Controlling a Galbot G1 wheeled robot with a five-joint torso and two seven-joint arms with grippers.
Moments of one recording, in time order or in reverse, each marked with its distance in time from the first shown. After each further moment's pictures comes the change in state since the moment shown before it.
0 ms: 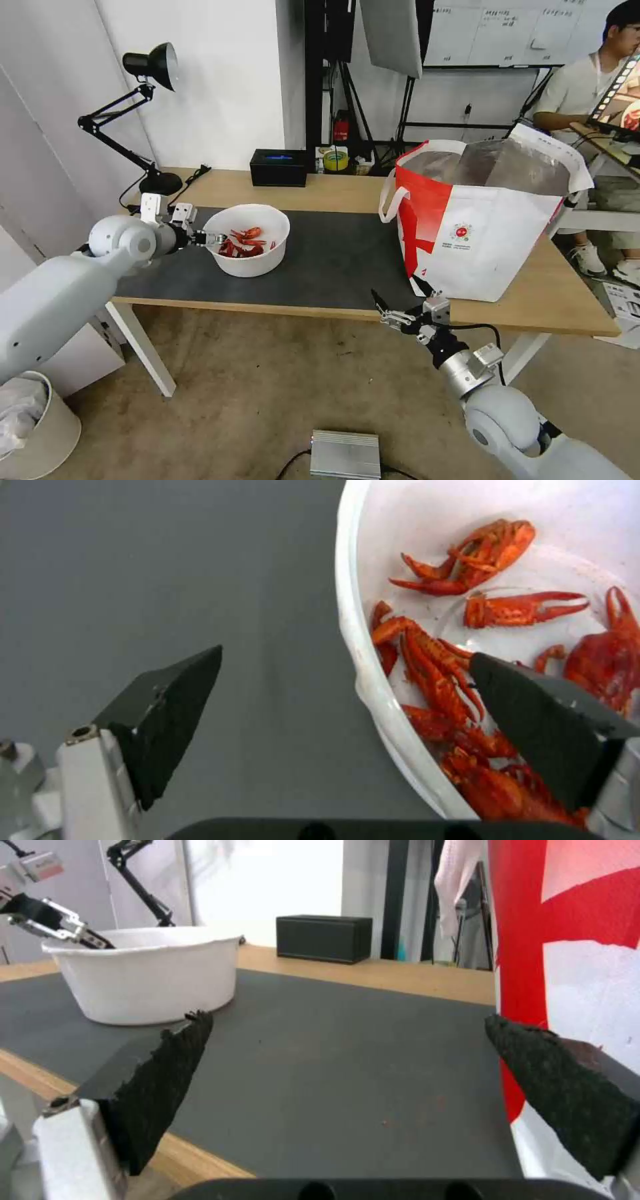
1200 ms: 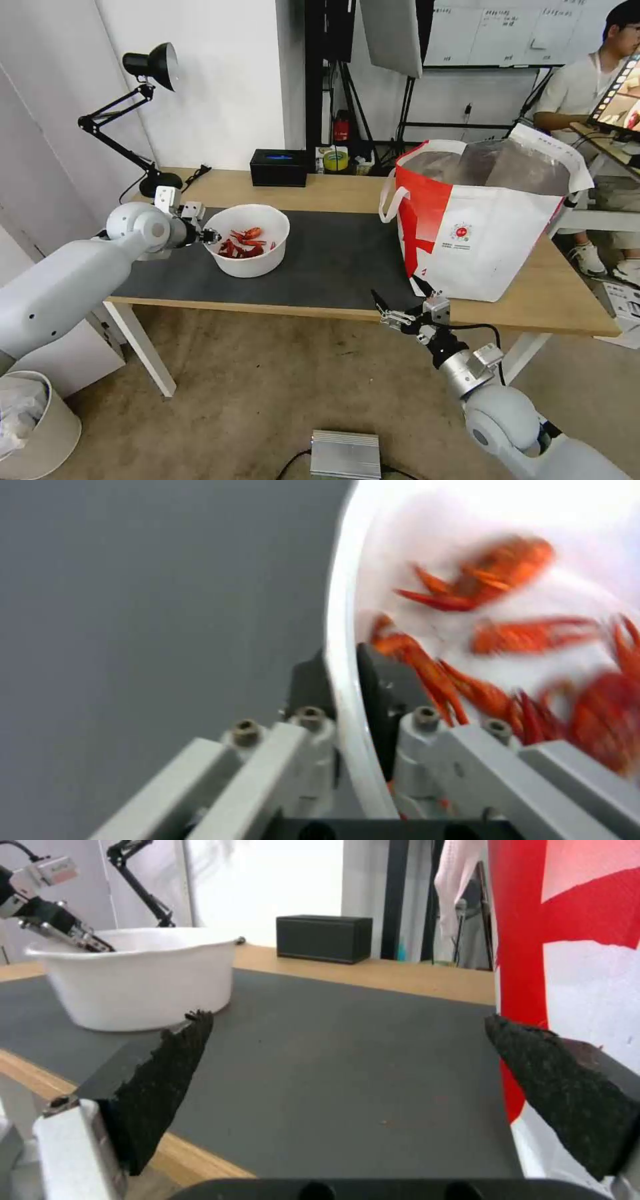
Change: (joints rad) left arm -0.050 -0.025 0.068 0.004 -0.118 -0.002 -0.117; right arm 0.000 0.000 0.000 0.000 0.000 0.000 0.000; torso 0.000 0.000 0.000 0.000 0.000
